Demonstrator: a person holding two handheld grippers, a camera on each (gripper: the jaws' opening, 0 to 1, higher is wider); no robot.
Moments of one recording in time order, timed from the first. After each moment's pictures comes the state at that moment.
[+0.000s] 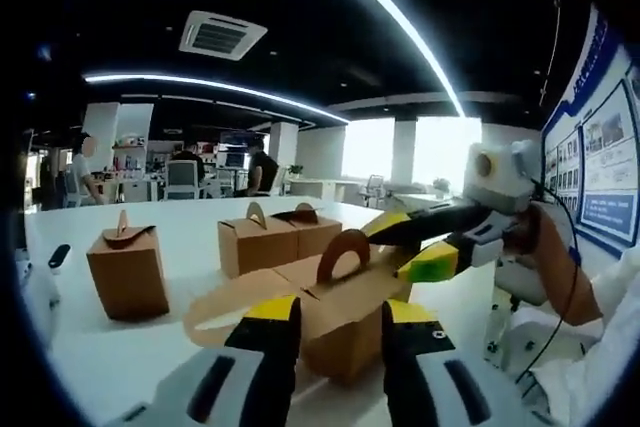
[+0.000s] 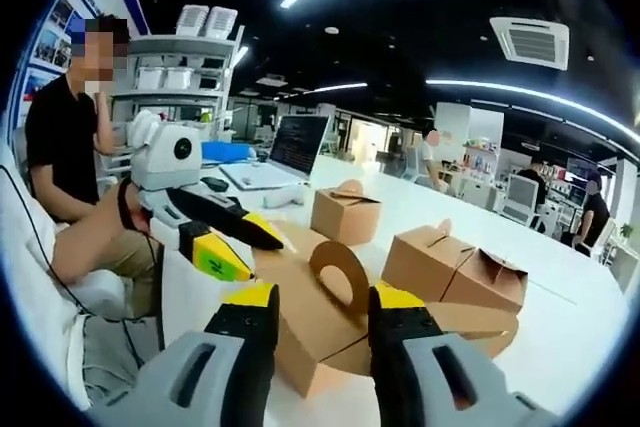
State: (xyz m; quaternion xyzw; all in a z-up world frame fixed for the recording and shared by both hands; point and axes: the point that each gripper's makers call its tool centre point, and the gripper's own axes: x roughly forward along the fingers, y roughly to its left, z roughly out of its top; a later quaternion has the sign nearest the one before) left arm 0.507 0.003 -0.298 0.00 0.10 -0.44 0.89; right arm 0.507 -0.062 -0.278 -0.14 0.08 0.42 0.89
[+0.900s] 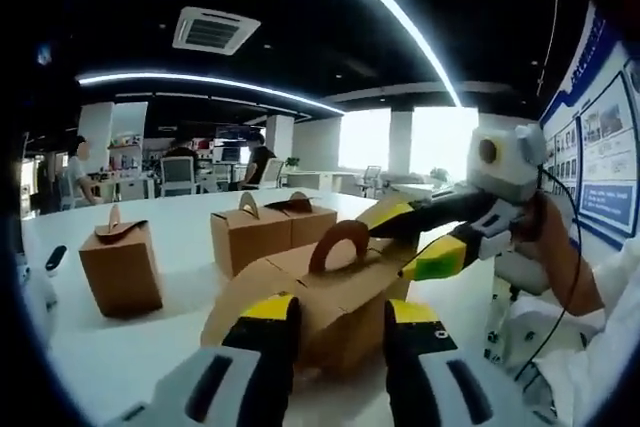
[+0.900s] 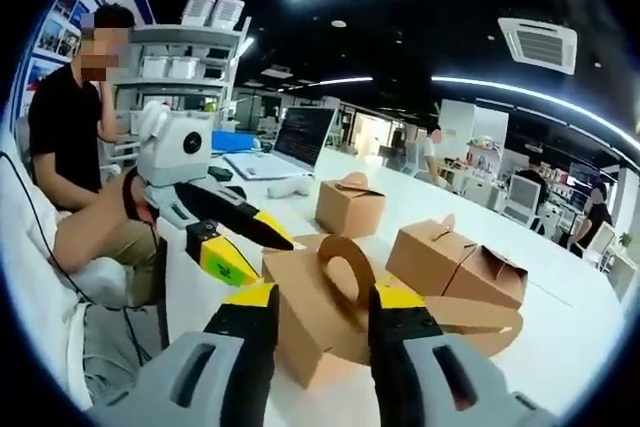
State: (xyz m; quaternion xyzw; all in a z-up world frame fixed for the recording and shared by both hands) left arm 0.503 -0.005 -0.309 0.01 0.11 -0.45 0.89; right arm 0.500 -0.063 -0.284 -0.16 0.09 0.43 0.89
